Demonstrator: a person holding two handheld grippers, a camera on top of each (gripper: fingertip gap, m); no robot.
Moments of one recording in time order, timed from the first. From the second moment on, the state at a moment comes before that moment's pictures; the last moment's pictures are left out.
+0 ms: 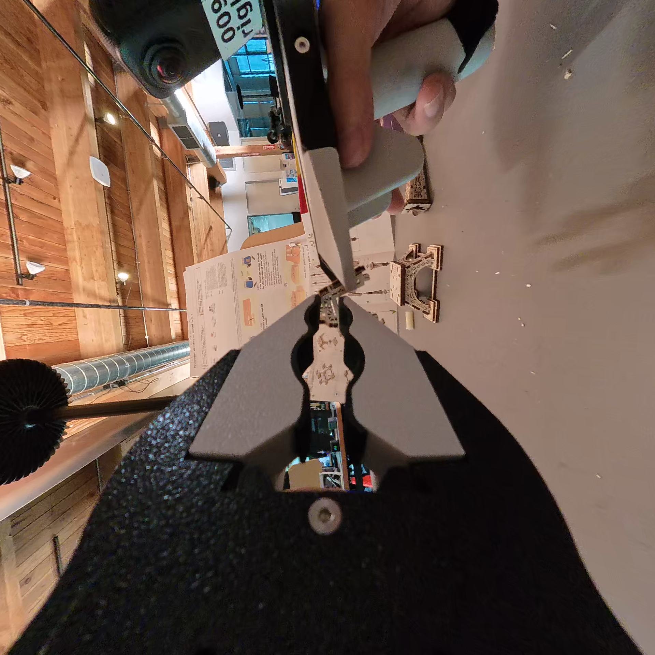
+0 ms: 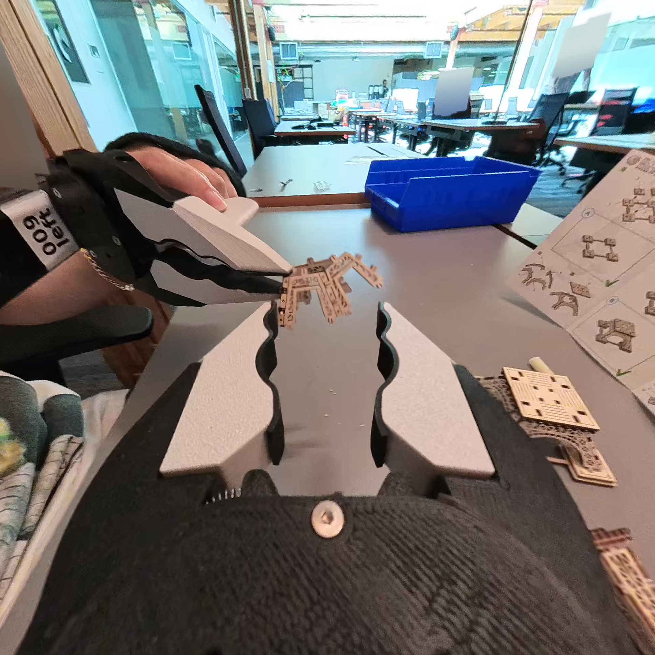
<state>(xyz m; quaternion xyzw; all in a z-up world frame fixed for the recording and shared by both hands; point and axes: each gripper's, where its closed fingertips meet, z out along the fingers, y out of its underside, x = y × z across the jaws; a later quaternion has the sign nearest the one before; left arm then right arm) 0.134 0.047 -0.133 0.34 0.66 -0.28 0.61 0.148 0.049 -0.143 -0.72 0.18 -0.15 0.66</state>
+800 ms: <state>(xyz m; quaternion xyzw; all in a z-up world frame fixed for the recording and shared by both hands) 0.136 0.051 -0.118 0.26 0.69 -0.38 0.56 0.136 0.053 -0.131 -0.69 0.17 -0.09 0.70</state>
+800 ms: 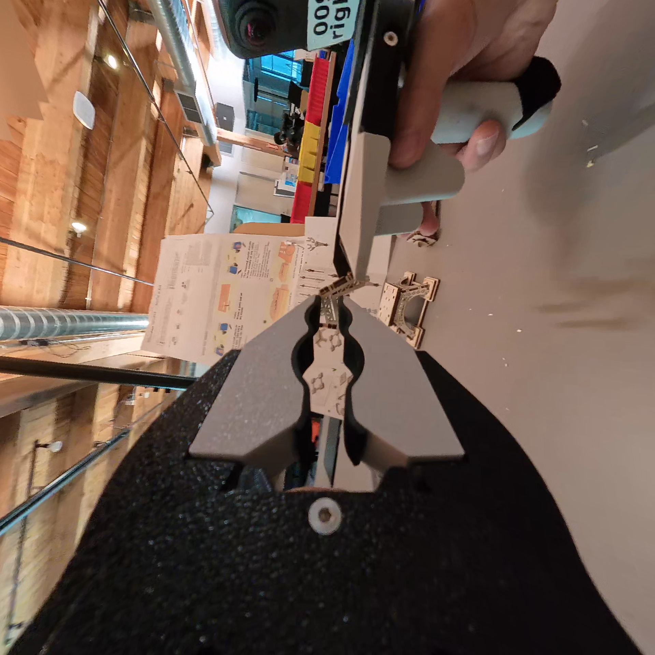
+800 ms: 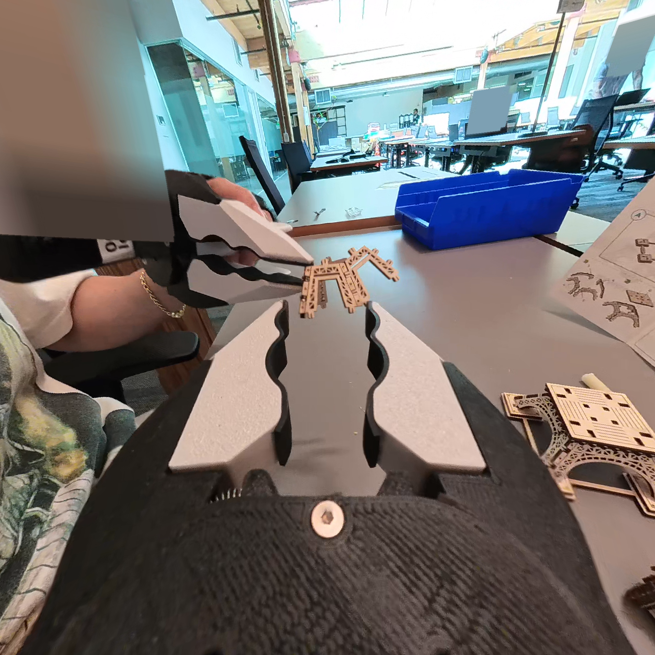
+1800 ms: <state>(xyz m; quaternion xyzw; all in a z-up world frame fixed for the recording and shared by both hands) 0.152 0.050 -0.125 0.29 0.64 -0.26 0.67 0.149 0.051 -0.134 -0.69 0.24 -0.12 0.67</state>
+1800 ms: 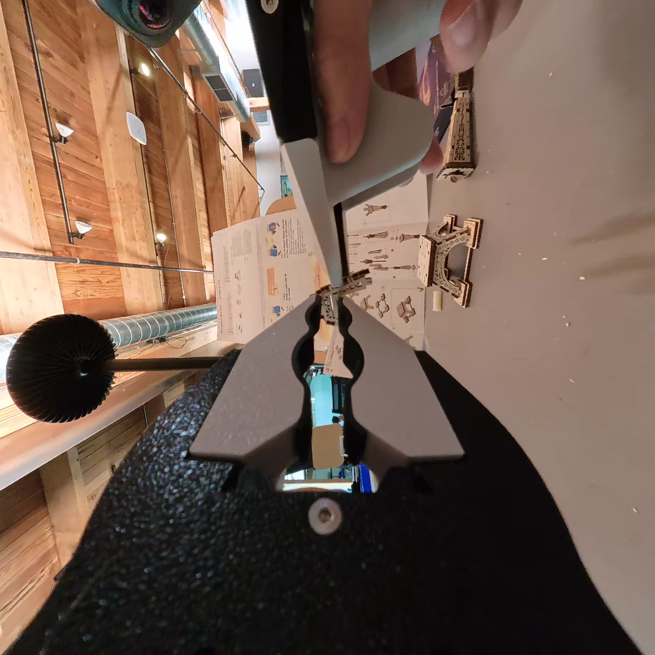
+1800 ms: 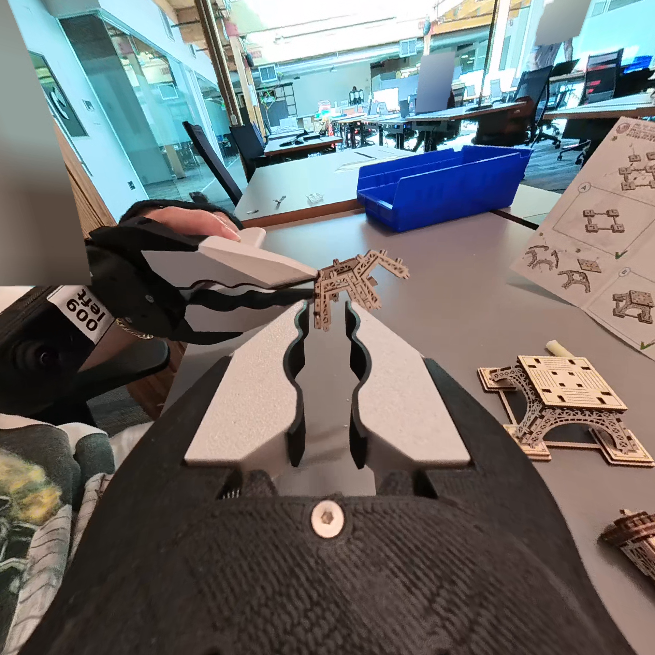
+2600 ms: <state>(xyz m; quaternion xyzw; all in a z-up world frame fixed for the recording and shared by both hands) 0.156 0.049 -0.131 0.27 0.67 -0.25 0.64 0.154 0.054 -0.138 -0.72 0.15 -0.29 0.61</state>
